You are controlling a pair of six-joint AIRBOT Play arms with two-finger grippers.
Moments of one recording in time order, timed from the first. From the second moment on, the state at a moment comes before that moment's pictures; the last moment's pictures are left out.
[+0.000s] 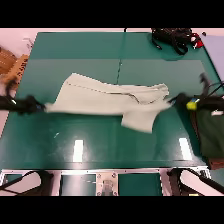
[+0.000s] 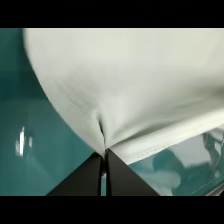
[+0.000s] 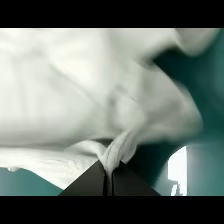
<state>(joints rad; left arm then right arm) 0.50 -1.23 1.00 0.78 -1.38 -1.07 -0.43 -1.10 0.88 -0.73 1.16 1.11</state>
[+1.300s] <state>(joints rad) 0.39 -0.88 1.34 0.42 -1.24 -1.02 -0.49 -0.64 1.14 -0.68 1.01 1.26</state>
